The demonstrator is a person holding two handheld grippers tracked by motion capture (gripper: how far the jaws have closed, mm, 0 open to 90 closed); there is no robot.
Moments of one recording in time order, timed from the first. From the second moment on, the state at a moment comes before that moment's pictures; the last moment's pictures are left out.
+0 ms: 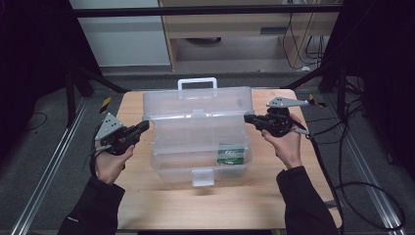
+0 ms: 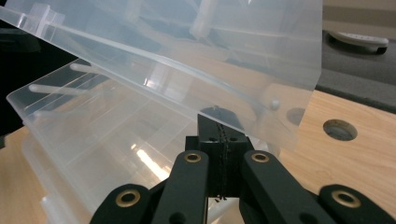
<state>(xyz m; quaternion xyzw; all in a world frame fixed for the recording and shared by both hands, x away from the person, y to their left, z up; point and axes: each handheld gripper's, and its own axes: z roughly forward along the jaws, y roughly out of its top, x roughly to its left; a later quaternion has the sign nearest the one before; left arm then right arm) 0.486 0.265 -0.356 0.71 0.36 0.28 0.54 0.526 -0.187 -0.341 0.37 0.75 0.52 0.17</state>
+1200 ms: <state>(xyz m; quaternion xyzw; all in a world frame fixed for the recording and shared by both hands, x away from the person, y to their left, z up) 0.461 0.275 -0.396 0.80 0.34 0.25 0.44 0.481 -0.197 -0.387 0.38 0.80 0.43 0.17</state>
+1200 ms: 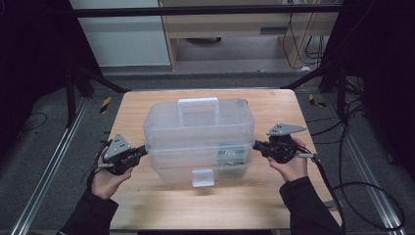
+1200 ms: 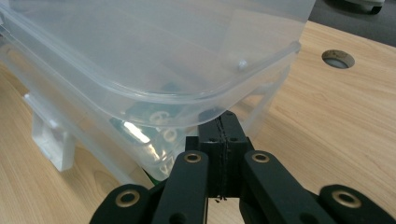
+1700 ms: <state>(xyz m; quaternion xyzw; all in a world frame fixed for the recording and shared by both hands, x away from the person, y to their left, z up) 0.483 0.308 -0.429 0.77 0.43 0.27 0.39 0.492 -0.225 -0.412 0.43 0.78 0.39 0.21</state>
